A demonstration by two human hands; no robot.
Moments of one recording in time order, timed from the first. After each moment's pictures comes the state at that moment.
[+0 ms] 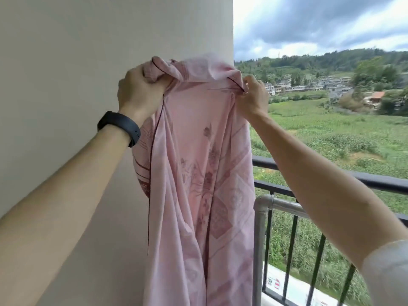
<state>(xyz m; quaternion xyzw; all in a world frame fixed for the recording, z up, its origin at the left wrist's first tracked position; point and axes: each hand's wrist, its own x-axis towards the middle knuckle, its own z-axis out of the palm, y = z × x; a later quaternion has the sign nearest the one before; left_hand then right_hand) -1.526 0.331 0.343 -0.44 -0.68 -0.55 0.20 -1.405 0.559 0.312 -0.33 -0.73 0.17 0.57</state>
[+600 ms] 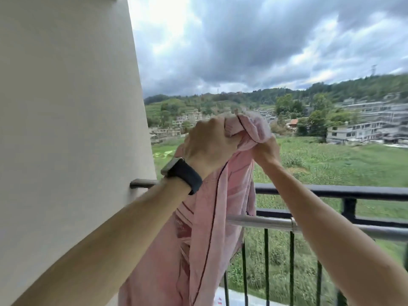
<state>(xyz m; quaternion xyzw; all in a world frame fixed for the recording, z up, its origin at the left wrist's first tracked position) -1.046 0.379 0.323 -0.69 -0.55 -0.42 0.22 -0.934 0.558 0.263 -0.41 -0.65 0.16 0.62</state>
